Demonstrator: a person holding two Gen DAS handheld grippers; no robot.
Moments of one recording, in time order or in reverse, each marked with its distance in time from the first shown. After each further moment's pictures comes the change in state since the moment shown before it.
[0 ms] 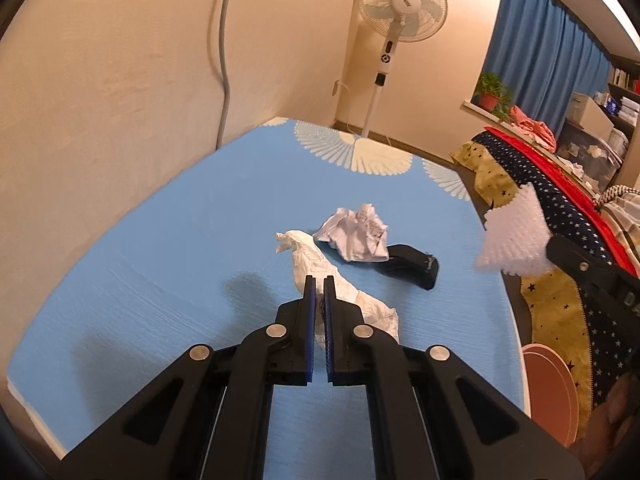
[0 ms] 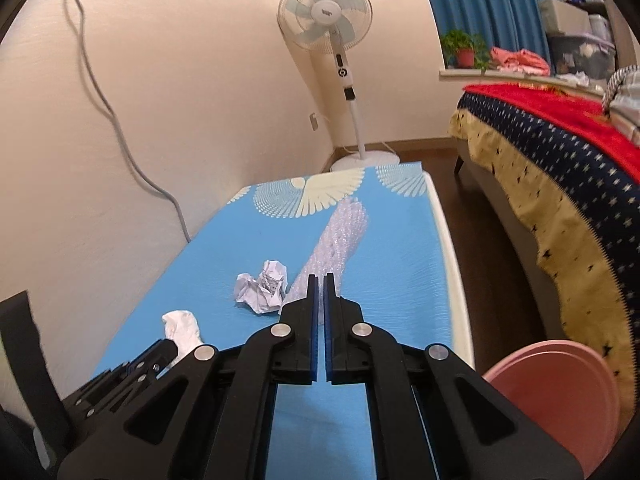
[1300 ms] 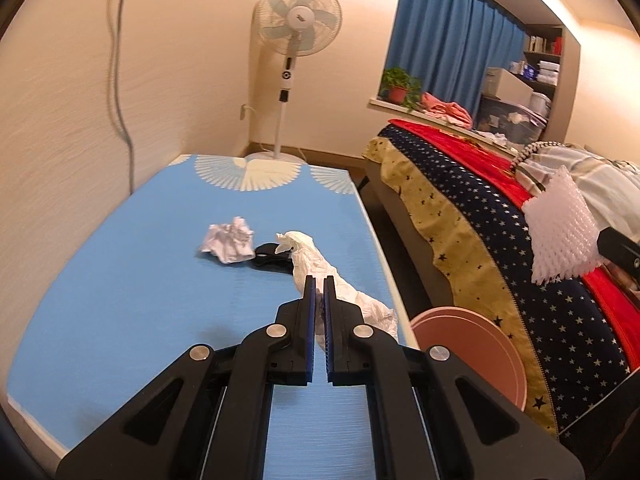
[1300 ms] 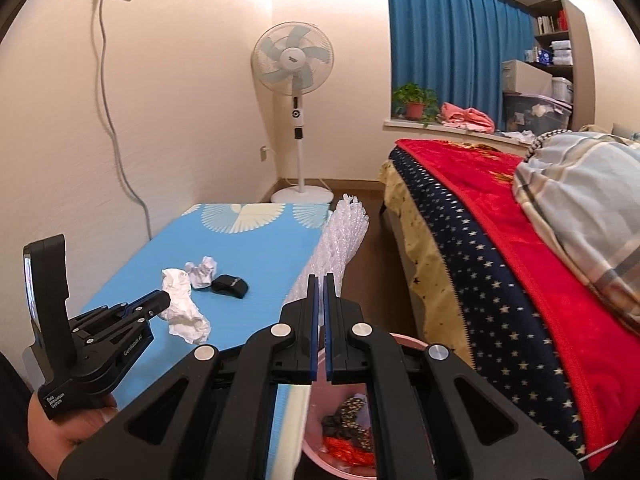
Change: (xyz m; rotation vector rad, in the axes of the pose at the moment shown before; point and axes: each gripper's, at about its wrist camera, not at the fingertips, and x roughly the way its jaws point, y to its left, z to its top) left arm -0.070 -0.085 -0.023 0.201 -0.052 -0.235; right arm -0.174 -0.056 -0.007 -0.107 -0.101 -0.229
